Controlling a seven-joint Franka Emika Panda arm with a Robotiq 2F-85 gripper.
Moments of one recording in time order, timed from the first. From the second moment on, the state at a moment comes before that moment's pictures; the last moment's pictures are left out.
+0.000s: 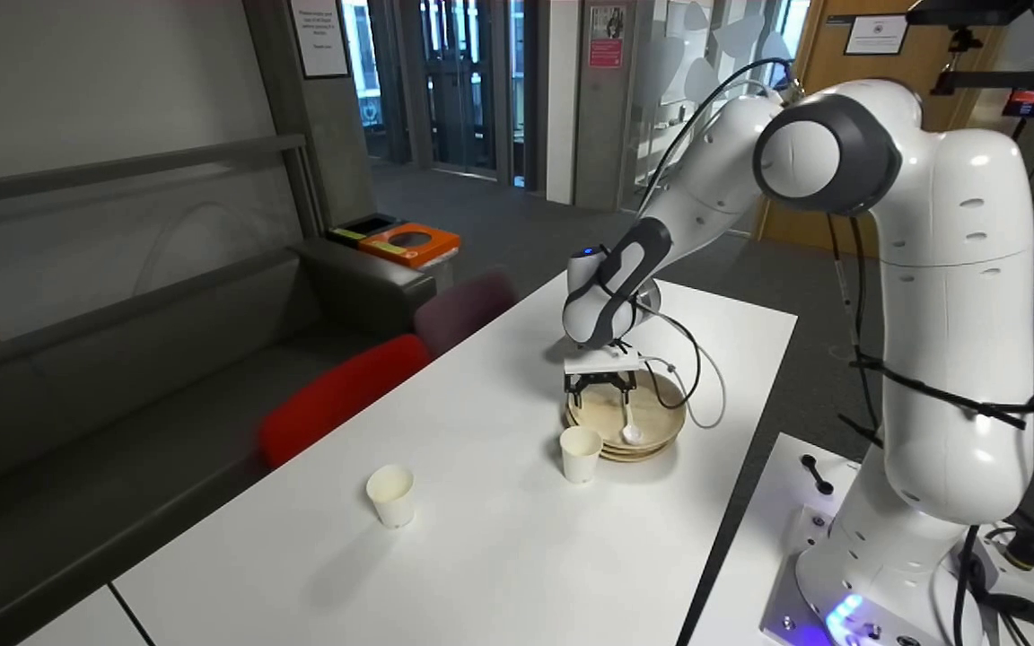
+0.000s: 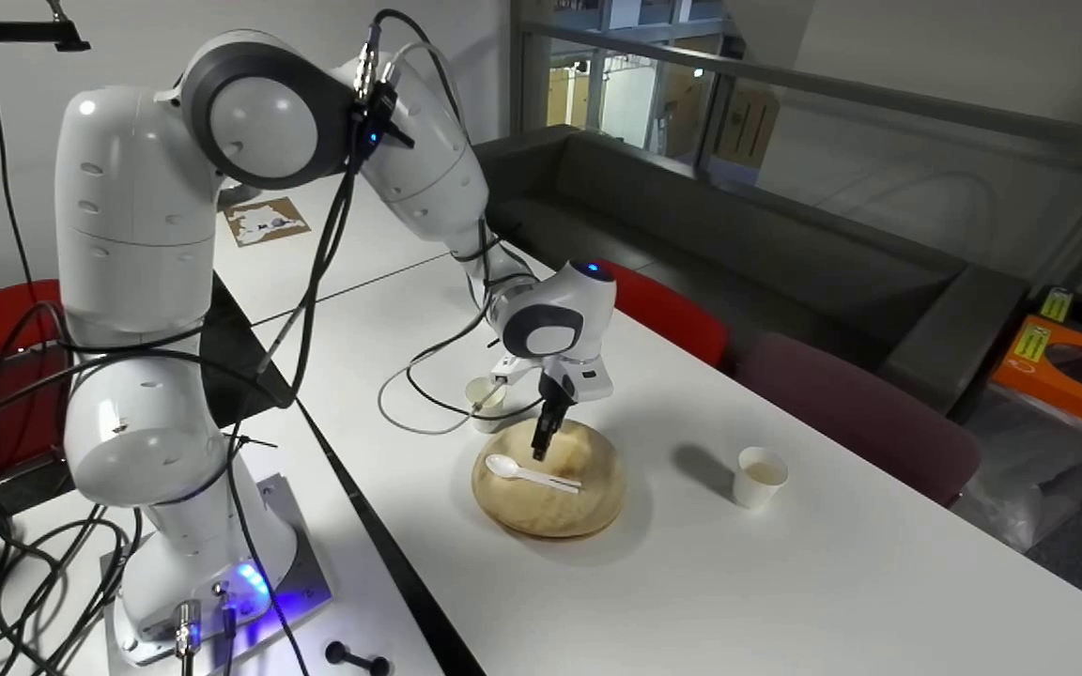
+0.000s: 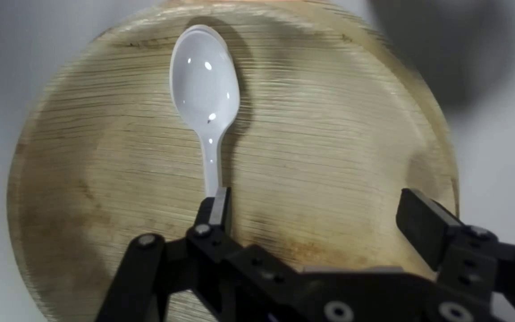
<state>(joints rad) -0.06 0.37 -0.15 -2.27 0.03 2.48 0.78</state>
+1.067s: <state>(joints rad) -0.04 0.45 -0.21 -2.23 0.03 2.47 0.78</state>
